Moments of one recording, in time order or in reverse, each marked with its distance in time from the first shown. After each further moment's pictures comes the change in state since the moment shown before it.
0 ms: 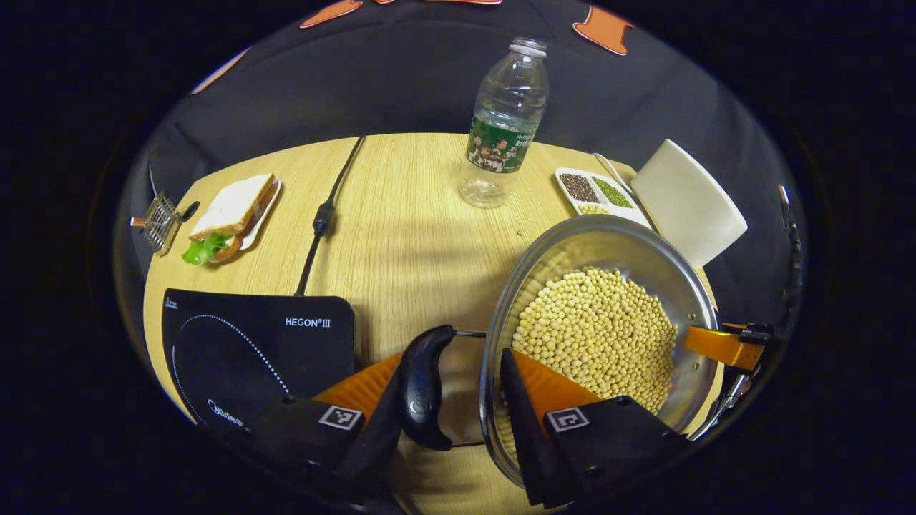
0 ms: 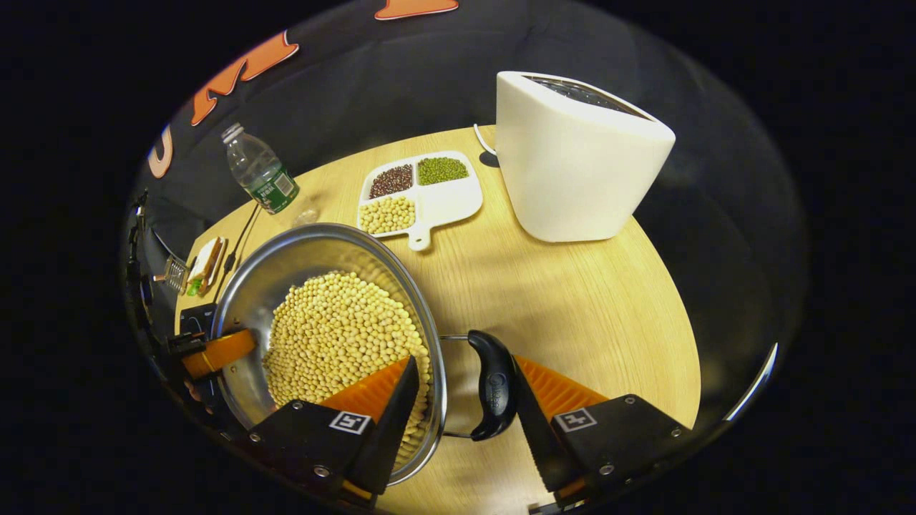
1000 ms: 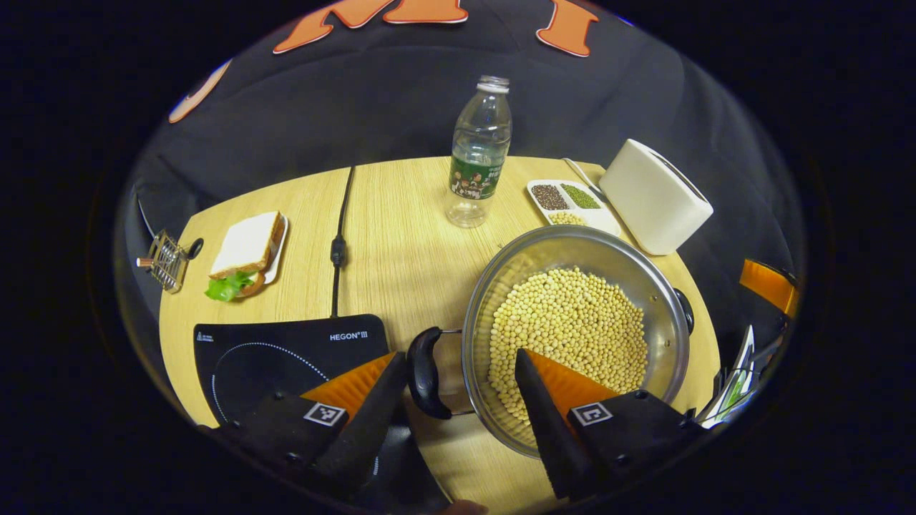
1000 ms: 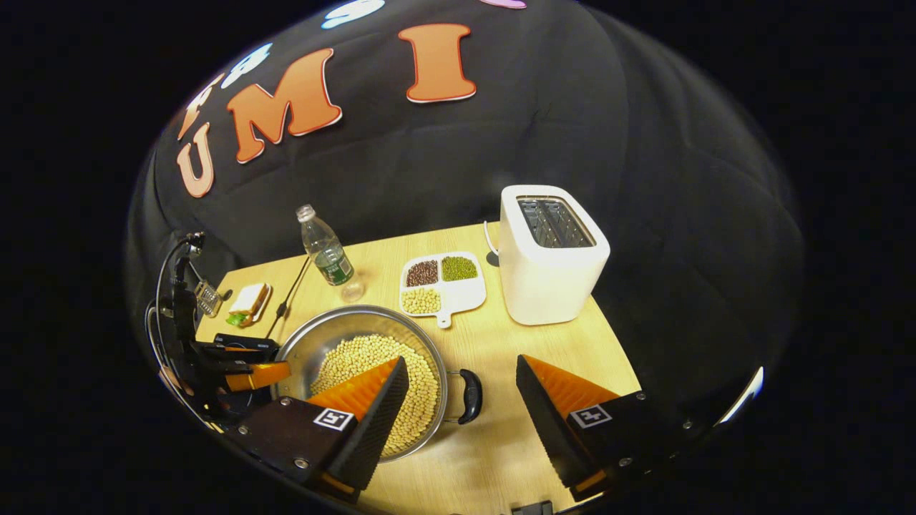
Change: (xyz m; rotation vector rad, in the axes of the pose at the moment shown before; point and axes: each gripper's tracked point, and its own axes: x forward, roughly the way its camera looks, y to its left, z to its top) left arm -0.049 -0.004 0.020 0.119 -0.005 -0.053; right arm -0.108 -0.003 0.059 -0.034 -0.301 0.048
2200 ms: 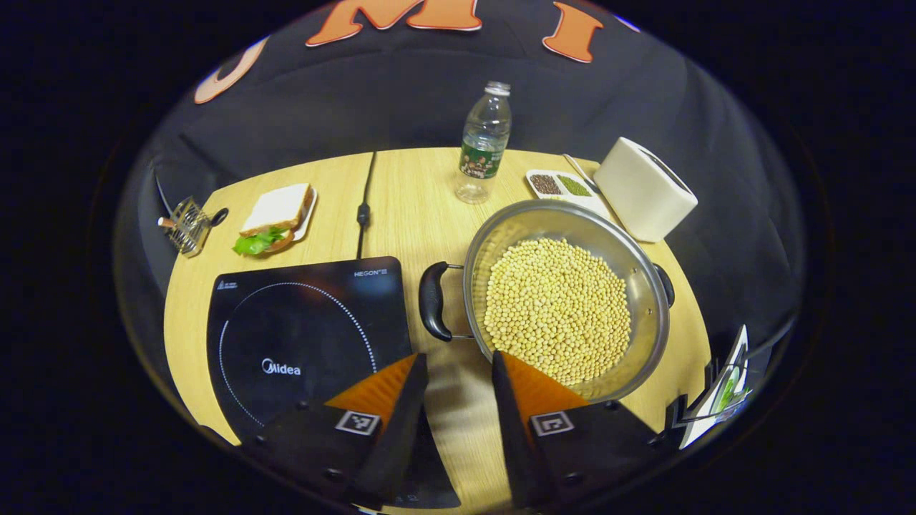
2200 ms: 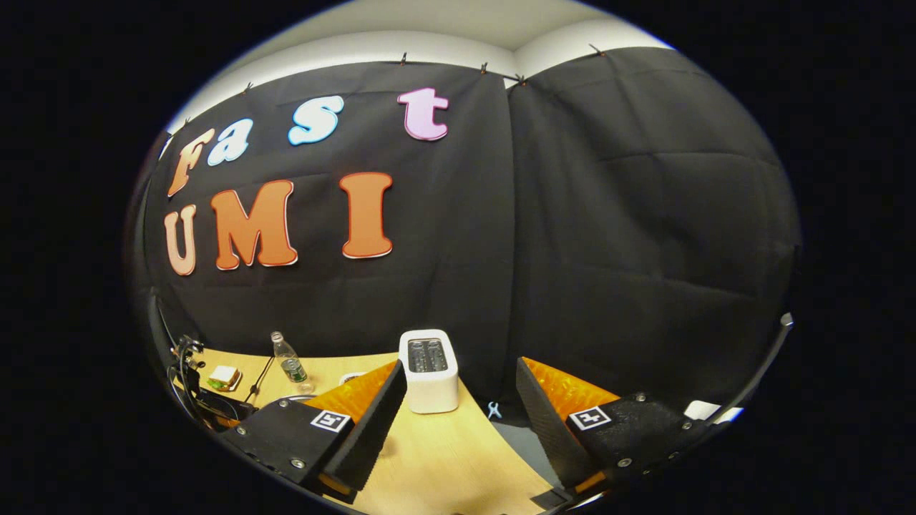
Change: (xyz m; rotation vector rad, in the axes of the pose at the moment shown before) left arm -0.075 -0.002 -0.046 -0.075 -0.034 0.041; right arm -0.195 -0.131 0.089 0.071 -0.545 -0.216
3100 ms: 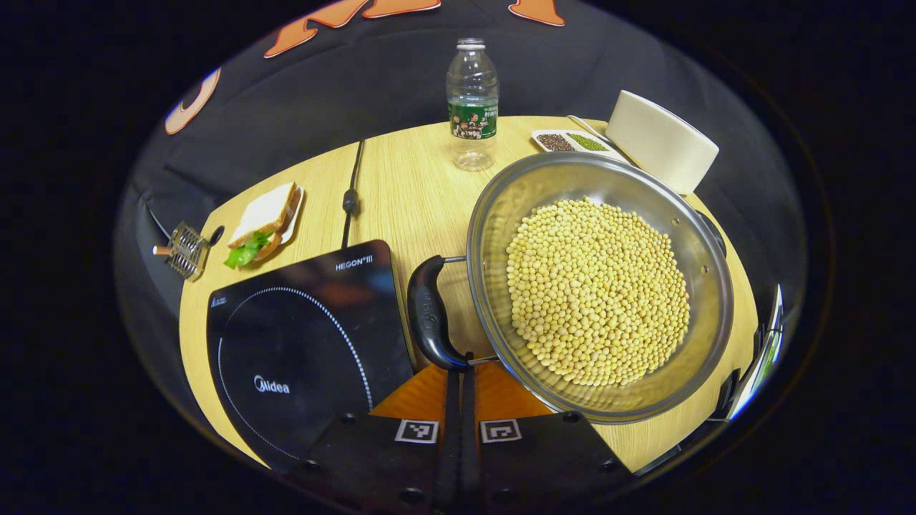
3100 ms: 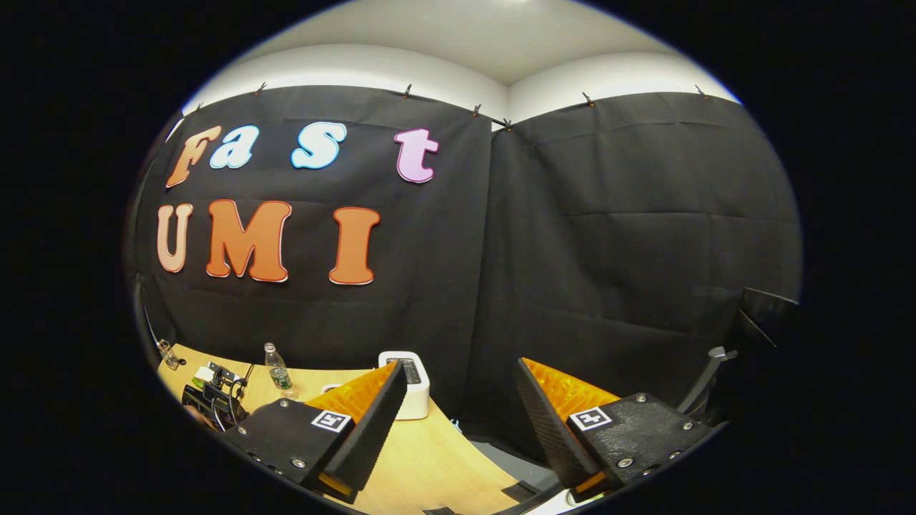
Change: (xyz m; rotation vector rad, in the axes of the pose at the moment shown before) left arm 0.072 0.016 -0.023 0.209 0.083 0.068; right arm -0.127 -0.003 0.059 -0.070 -0.165 -0.243
